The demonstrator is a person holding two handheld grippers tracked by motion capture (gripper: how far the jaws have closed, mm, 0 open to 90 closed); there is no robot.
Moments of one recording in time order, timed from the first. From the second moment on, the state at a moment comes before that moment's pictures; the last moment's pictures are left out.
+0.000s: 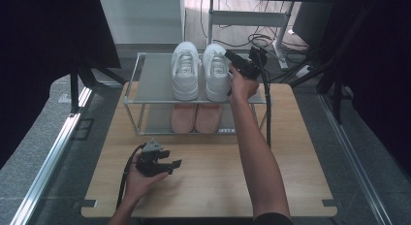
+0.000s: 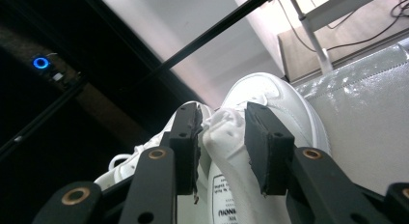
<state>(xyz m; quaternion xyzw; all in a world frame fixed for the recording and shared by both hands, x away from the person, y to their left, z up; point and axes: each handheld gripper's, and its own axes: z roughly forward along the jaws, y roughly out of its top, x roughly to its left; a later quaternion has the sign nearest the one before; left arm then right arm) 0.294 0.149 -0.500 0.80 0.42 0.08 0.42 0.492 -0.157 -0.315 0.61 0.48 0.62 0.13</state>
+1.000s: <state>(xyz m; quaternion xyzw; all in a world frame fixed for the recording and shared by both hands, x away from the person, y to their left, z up) 0.293 0.145 -0.501 0.81 0.41 0.08 0.41 0.470 -0.204 -0.361 0.58 0.59 0.55 0.15</state>
